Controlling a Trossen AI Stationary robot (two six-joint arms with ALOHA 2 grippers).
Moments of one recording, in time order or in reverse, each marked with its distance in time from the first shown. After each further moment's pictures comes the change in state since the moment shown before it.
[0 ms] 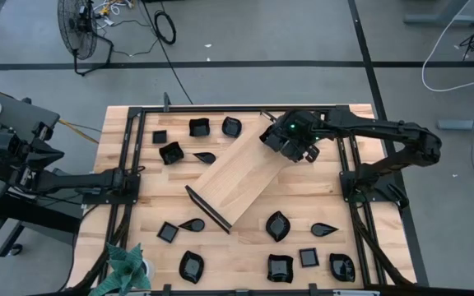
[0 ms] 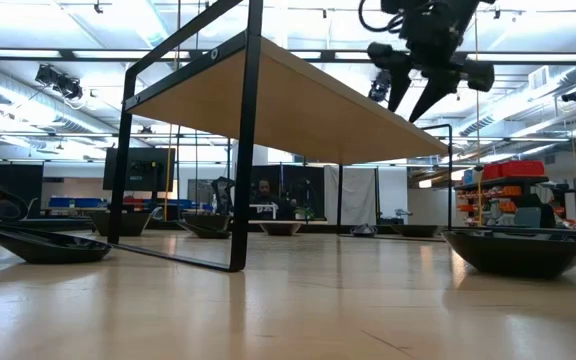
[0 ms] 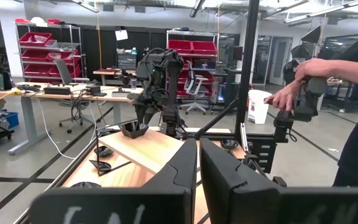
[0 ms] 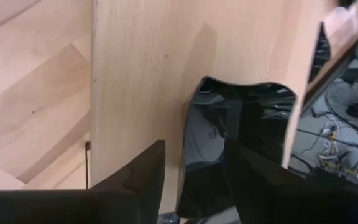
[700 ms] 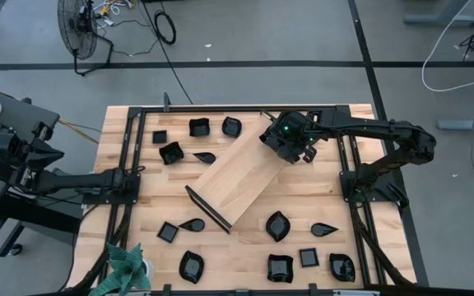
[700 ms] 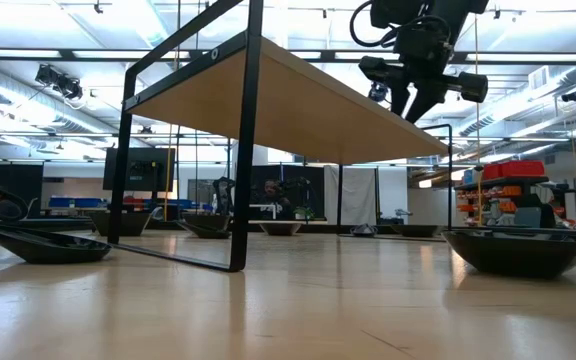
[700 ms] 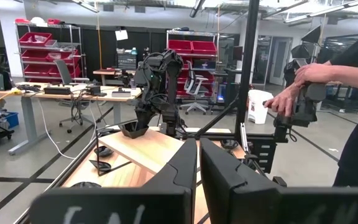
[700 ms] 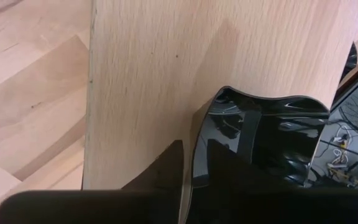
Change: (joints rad) left arm 0.000 0.000 0.000 0.000 0.000 0.000; right arm -0.005 0.072 0.000 0.011 0.000 -0.052
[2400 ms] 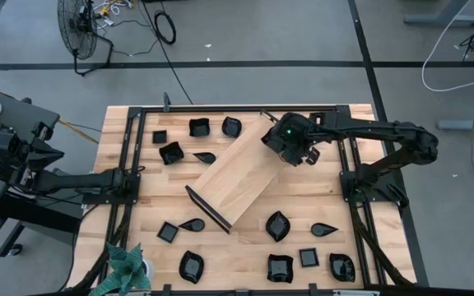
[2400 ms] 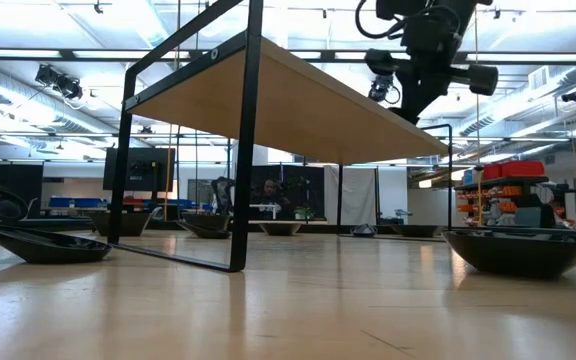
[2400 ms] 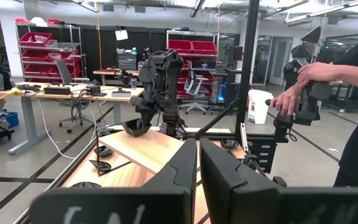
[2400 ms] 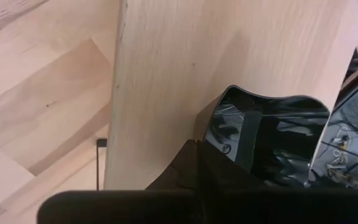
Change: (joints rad) left arm 0.000 0.000 0.000 0.000 0.000 0.000; right arm 0.043 -0.029 0.000 -0.039 0.020 0.019
